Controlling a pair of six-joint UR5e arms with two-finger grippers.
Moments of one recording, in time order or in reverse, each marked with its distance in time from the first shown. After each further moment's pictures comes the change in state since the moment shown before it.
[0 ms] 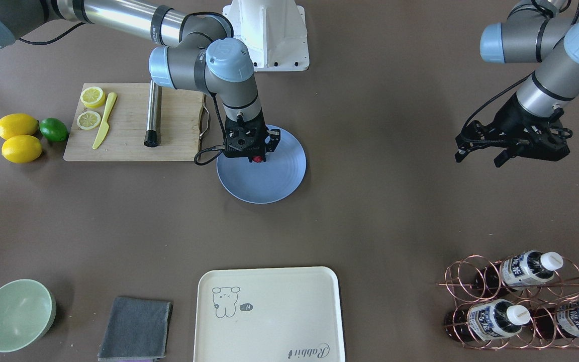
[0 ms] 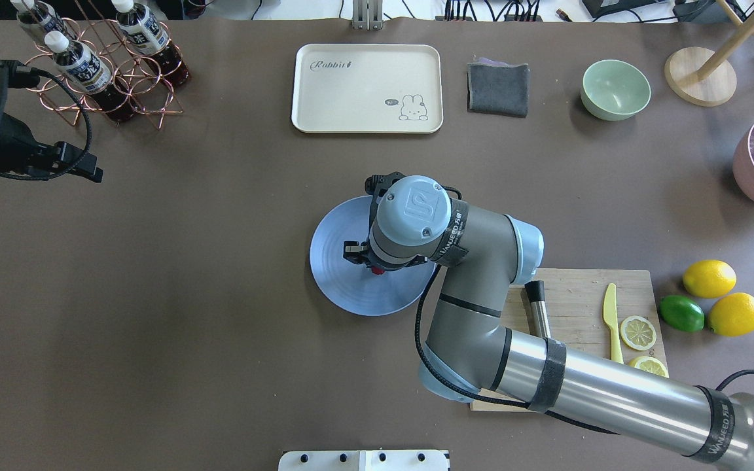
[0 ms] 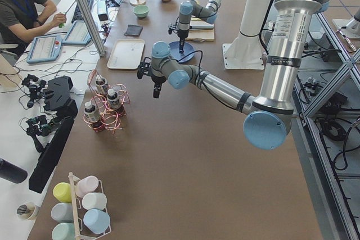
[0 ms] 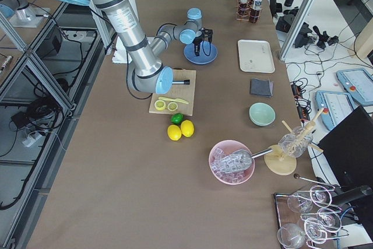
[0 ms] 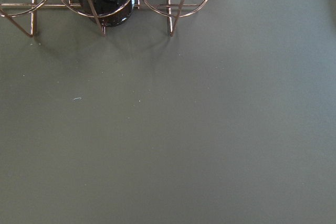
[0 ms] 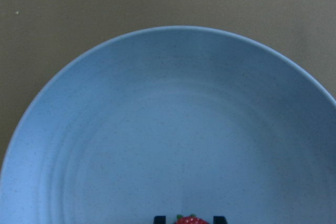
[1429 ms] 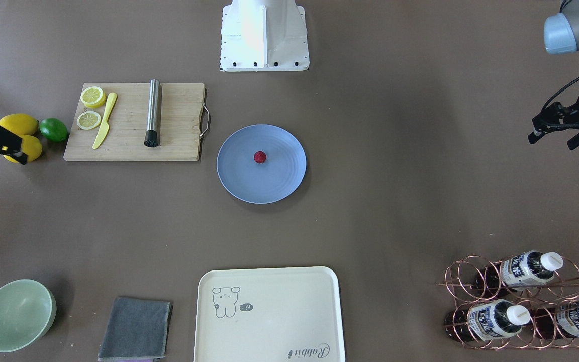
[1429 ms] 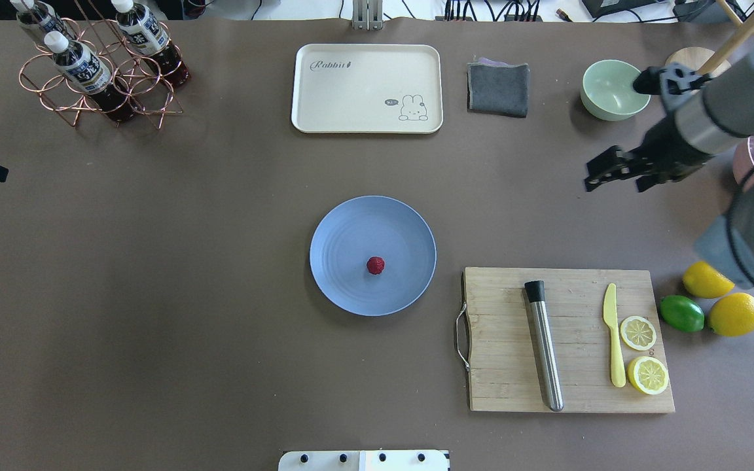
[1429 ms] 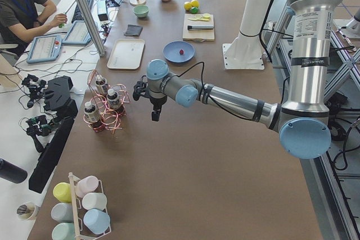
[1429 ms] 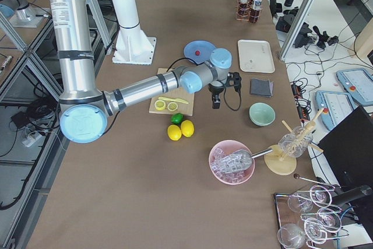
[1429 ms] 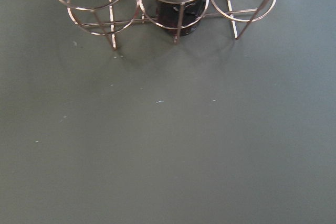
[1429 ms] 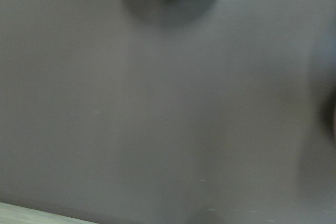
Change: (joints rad) left arm -0.252 0.166 0.002 0.144 -0.182 0.375; right arm 0.822 -0.682 0.289 -0.090 0.601 -0.937
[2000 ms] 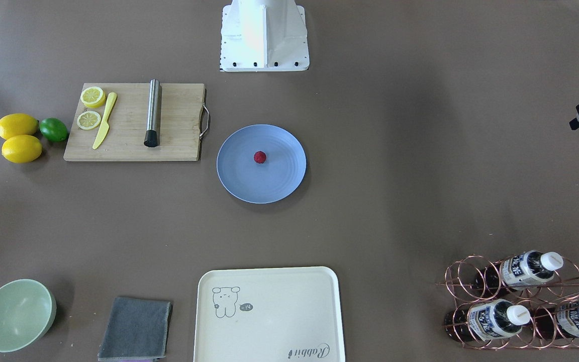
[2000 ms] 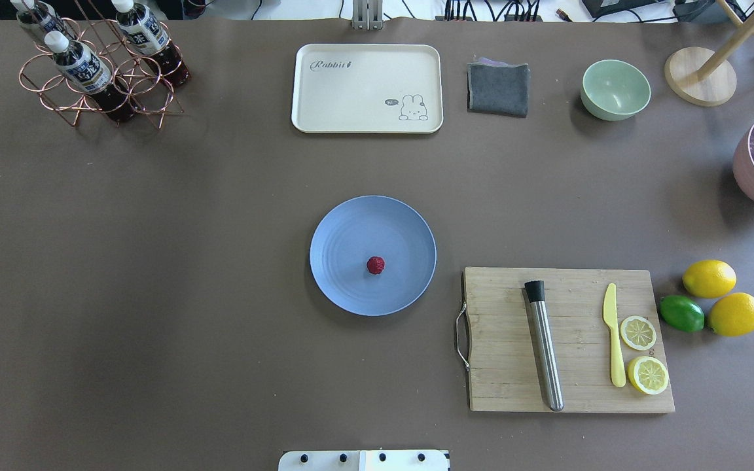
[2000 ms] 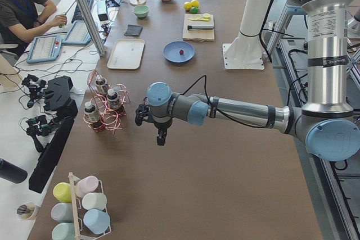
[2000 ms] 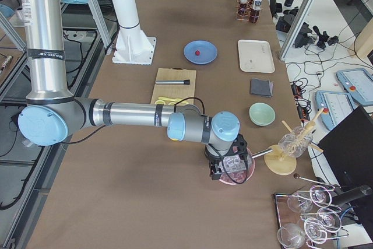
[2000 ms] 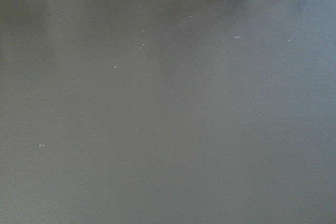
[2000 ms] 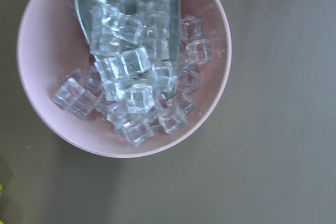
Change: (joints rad) left arm -0.130 0.088 0.049 0.057 -0.029 0.223; right arm 0.355 -0.007 -0.283 -0.217 -0.083 -0.693
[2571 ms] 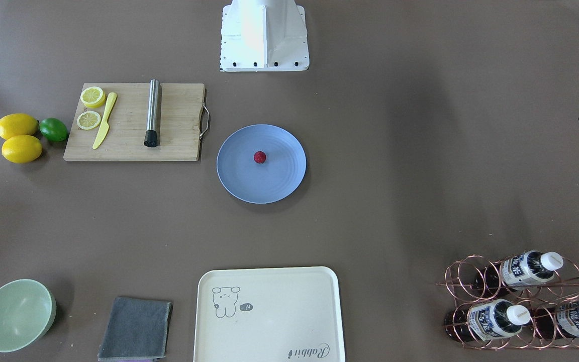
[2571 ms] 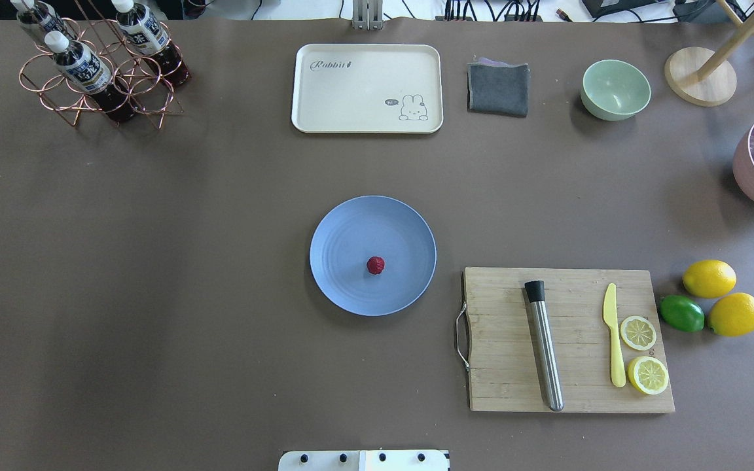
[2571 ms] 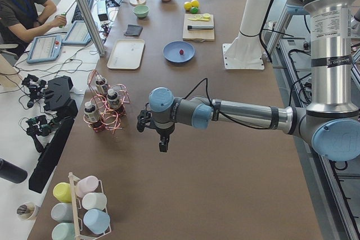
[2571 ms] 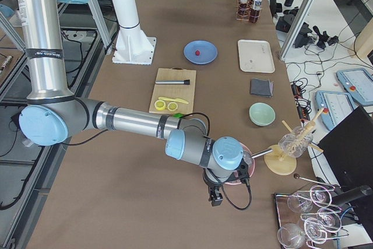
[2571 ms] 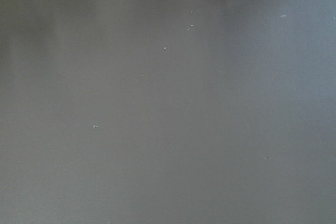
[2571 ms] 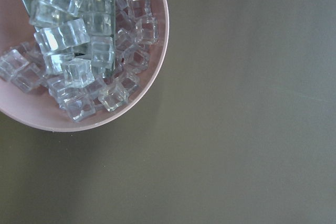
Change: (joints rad) left arm -0.014 0.012 0.001 0.037 0.015 0.029; right arm 0.078 0.041 -0.112 -0.021 -0.024 -0.168
